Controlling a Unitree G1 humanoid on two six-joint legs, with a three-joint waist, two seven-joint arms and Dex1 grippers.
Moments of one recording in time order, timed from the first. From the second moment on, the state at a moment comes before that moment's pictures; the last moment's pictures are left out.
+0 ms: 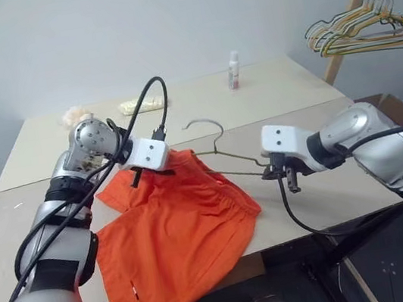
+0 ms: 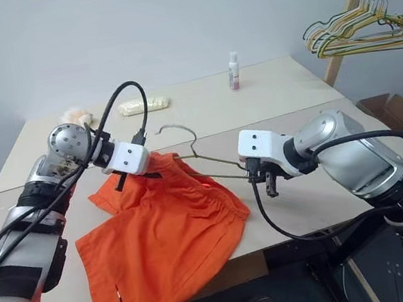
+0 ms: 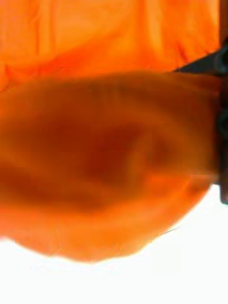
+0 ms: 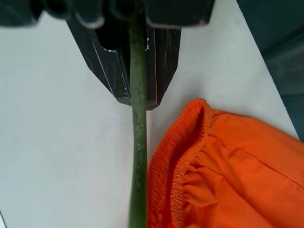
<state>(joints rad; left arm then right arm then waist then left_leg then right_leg) -1.07 0.59 -0.34 0.86 0.11 -0.56 -1.49 -0.77 -0.93 0.45 -0.35 0.14 0.95 1.14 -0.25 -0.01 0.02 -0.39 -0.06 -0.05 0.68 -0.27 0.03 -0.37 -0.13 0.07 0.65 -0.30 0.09</state>
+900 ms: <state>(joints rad) -0.89 0.63 -0.25 0.64 0.00 -0.20 -1.46 0.05 -0.77 -0.33 -0.63 0.38 1.09 0.93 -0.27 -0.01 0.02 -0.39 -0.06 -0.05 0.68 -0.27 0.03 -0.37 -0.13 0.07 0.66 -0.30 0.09</state>
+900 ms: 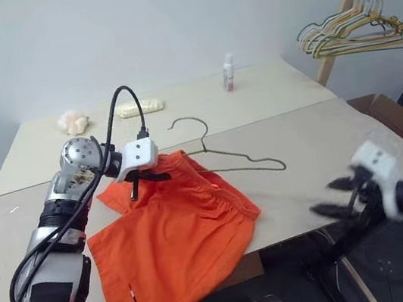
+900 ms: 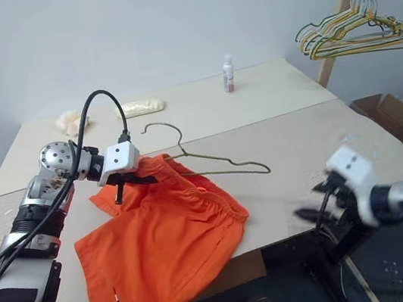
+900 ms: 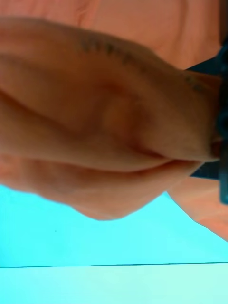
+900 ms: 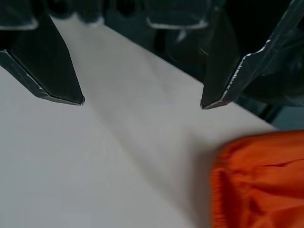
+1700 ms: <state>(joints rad) -0.89 0.64 -0.24 0.61 0.00 -0.17 -1.45 -0.10 -0.37 0.00 -0.41 0.44 0.98 0.62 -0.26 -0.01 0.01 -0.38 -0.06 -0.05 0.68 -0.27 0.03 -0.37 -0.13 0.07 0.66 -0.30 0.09</state>
